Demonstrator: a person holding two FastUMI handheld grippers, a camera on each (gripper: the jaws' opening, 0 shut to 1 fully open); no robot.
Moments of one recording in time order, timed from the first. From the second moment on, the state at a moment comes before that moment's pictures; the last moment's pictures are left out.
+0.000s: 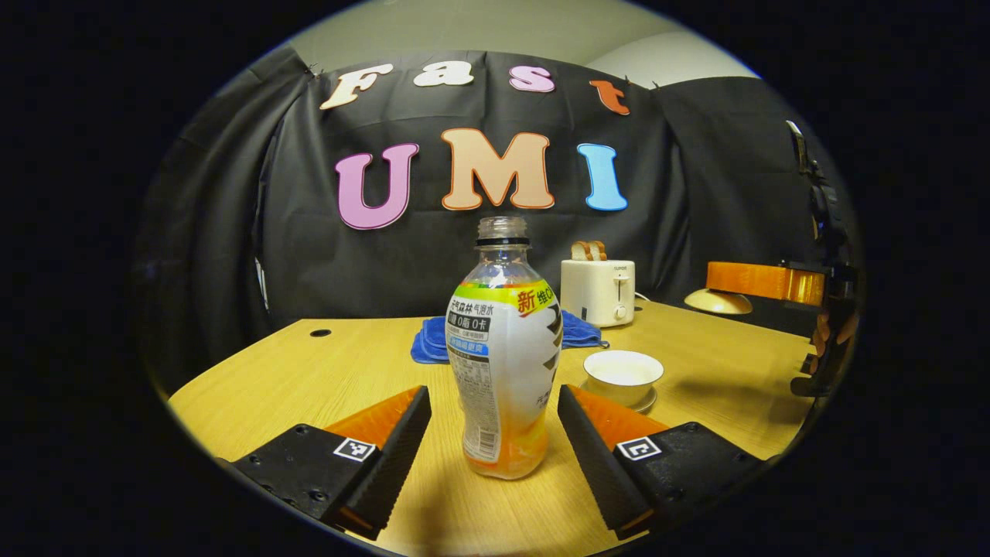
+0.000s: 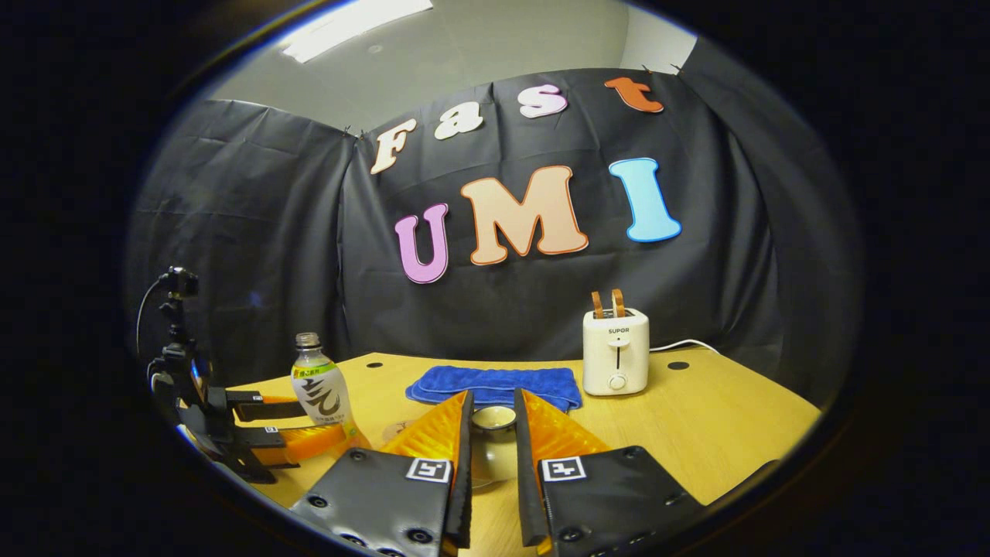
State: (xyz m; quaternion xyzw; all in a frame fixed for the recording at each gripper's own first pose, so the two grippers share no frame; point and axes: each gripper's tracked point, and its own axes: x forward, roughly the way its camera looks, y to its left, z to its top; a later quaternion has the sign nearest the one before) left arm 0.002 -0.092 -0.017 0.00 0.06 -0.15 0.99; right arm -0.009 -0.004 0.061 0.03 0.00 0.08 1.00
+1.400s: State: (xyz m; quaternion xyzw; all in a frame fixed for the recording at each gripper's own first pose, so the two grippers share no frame) left arm 0.034 -0.095 -0.030 0.24 0.11 -0.10 0.96; right arm -0.018 -0.051 0.081 0.07 -0.01 0.06 1.00
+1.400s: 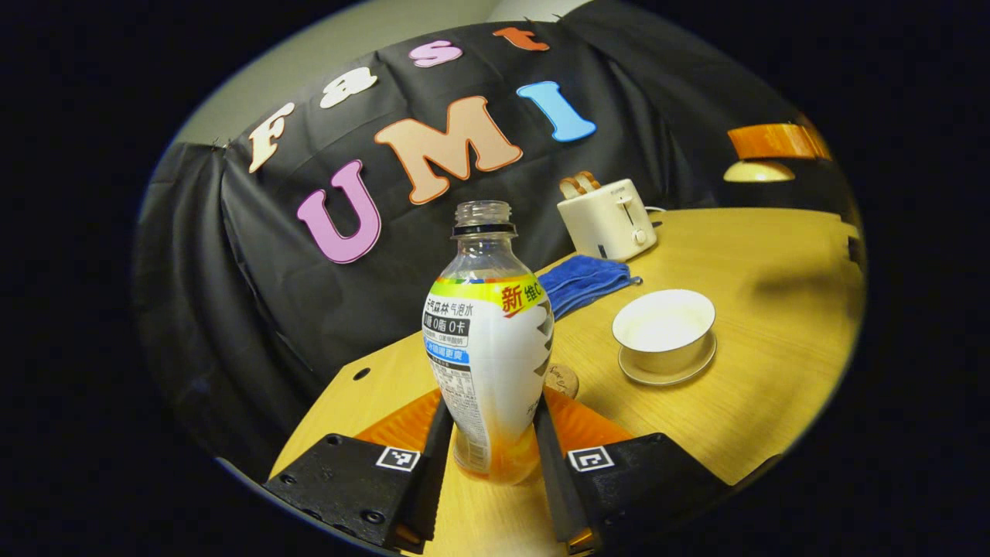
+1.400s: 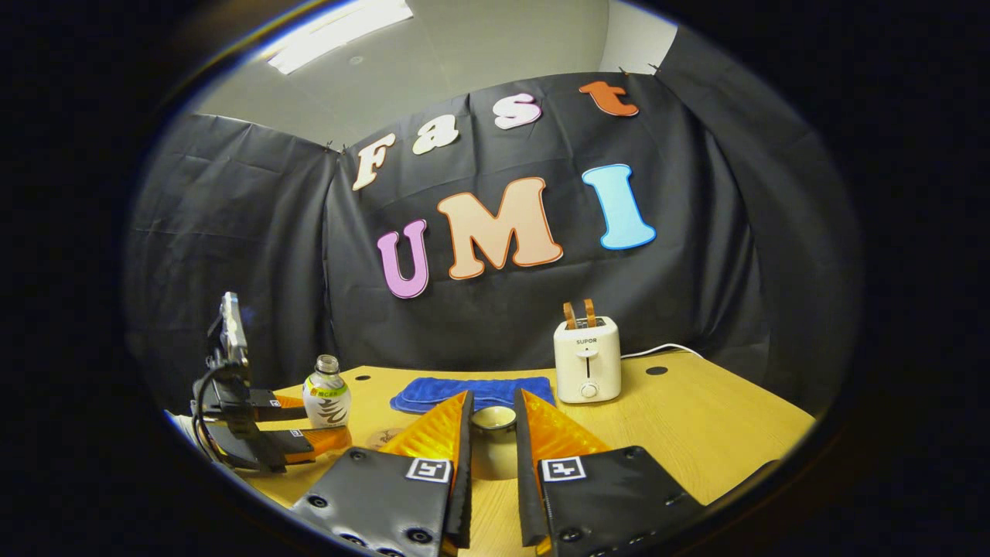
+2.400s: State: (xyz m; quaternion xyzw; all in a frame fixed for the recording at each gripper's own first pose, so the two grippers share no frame) left arm 0.051 -0.101 -0.058 0.53 0.14 -0.10 0.83; right arm -0.015 -0.078 0.080 0.07 0.00 0.03 1.00
